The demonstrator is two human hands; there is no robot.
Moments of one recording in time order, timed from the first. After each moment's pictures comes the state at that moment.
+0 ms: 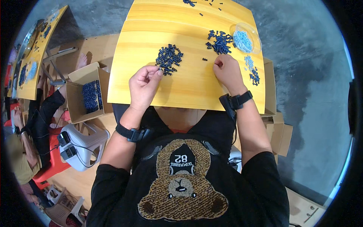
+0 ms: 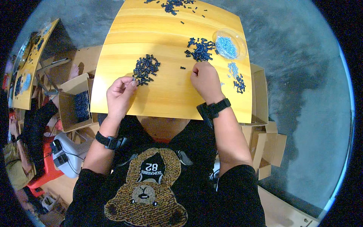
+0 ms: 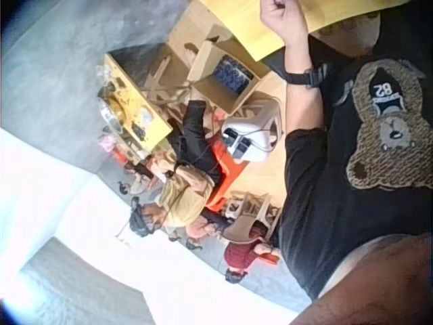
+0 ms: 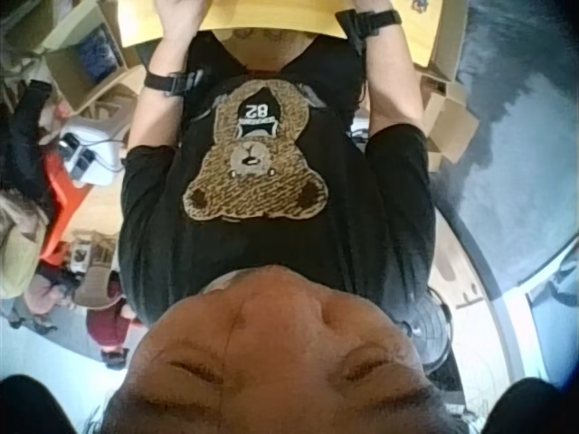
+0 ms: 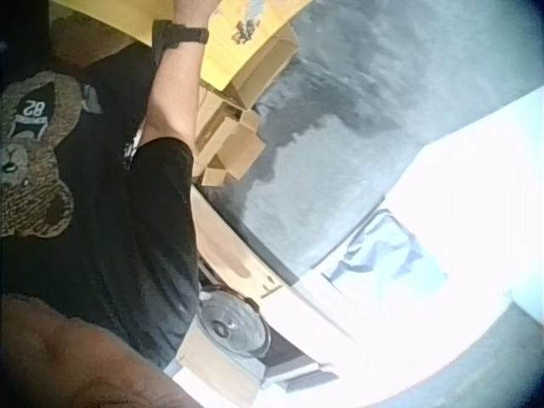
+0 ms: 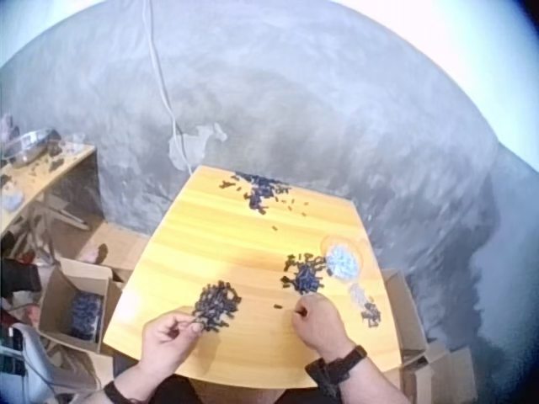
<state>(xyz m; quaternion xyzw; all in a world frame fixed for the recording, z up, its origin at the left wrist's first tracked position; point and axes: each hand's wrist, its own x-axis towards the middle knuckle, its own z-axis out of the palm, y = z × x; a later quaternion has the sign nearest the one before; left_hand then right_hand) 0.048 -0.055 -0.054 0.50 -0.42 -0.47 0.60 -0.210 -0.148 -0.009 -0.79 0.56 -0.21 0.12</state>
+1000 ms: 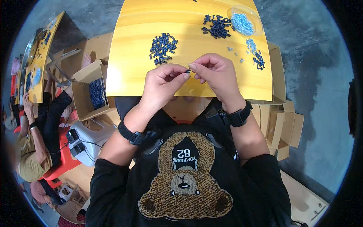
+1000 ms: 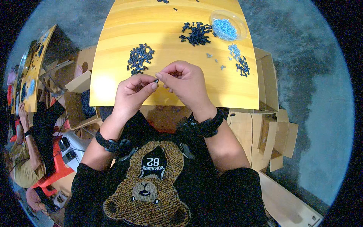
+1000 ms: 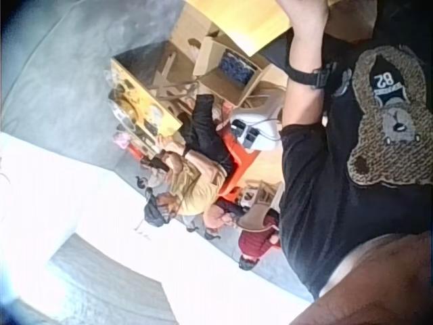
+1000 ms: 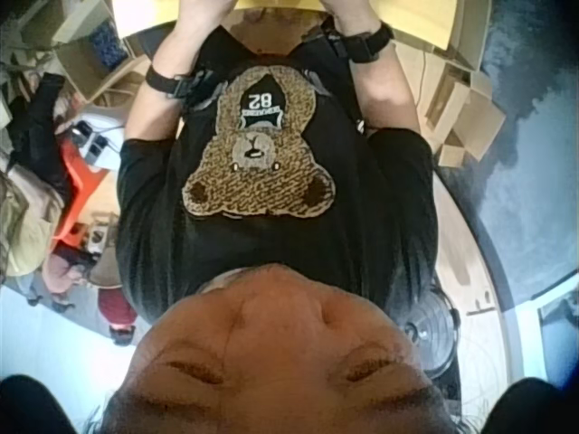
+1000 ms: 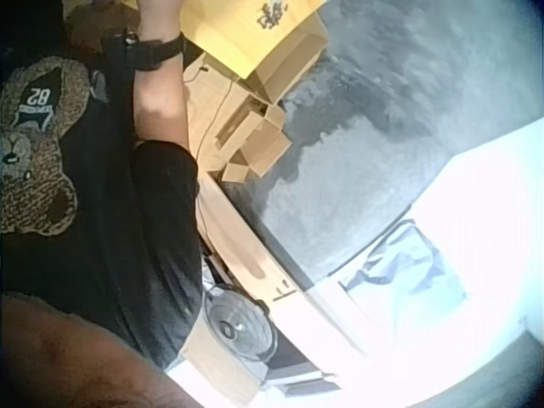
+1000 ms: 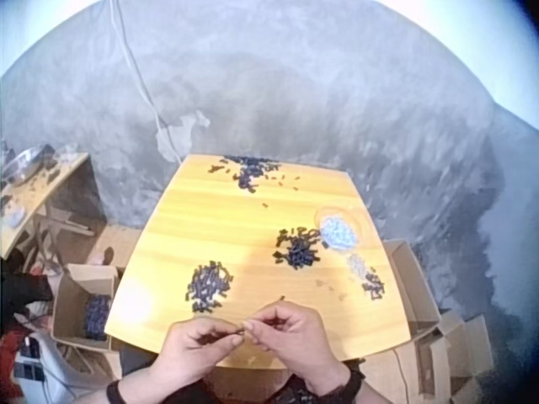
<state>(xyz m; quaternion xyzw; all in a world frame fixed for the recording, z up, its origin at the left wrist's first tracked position) -0.001 -0.037 0.002 0.49 -0.49 -0.57 0.45 -0.170 -0.072 0.029 -0.53 0.45 -0.41 0.58</state>
